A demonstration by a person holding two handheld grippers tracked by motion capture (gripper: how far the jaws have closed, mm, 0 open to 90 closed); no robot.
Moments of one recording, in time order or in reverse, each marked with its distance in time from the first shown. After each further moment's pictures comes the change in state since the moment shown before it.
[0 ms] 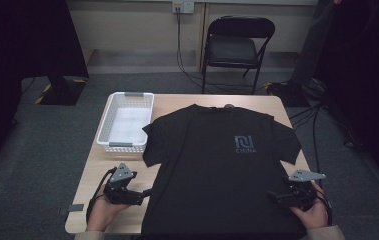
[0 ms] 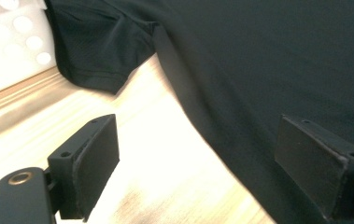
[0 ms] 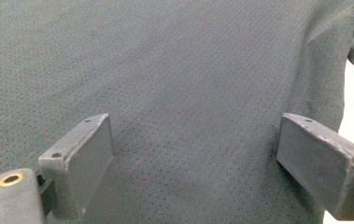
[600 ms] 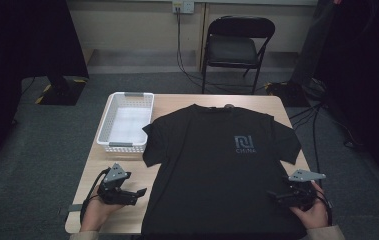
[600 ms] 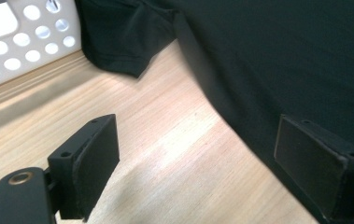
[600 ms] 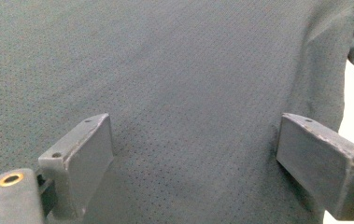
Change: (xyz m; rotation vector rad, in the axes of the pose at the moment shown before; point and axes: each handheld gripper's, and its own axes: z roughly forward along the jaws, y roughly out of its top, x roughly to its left) left arm 0.013 -0.010 -0.009 0.007 0.019 -0.013; right arm 0.000 0.000 0.000 0.000 0.000 0.000
